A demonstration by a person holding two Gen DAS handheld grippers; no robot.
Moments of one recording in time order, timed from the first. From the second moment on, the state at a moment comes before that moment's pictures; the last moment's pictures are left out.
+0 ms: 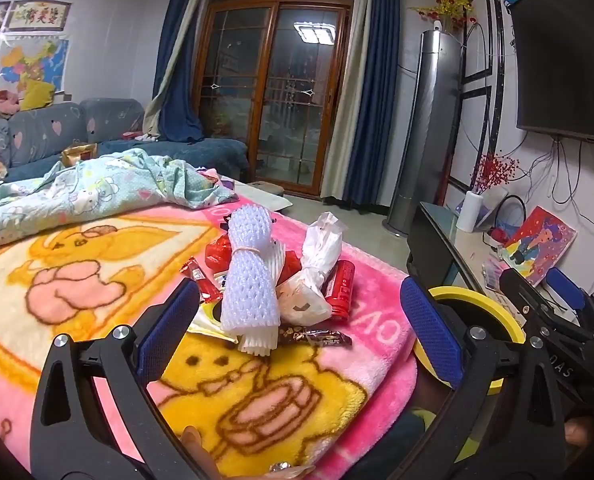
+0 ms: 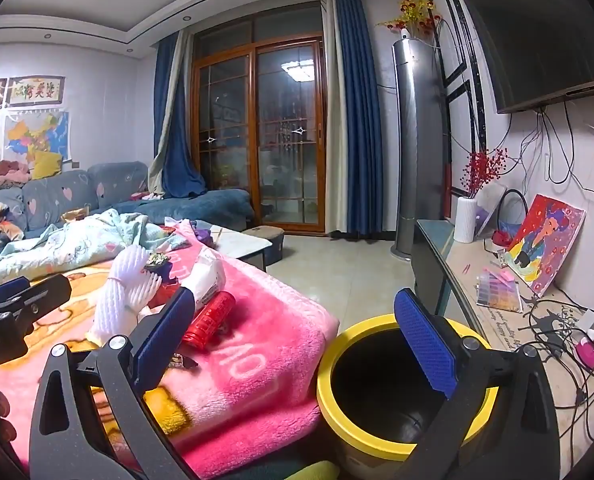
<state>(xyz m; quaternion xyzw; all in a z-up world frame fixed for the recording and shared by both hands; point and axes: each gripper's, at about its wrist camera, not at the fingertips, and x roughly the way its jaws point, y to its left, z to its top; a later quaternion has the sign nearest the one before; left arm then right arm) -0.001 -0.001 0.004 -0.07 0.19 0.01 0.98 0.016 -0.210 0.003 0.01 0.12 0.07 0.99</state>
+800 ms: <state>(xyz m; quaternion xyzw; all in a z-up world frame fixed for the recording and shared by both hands) -0.002 0.000 0.007 -0.07 0.19 0.01 0.98 0.022 -0.213 -0.002 0.01 0.13 0.06 0.99</state>
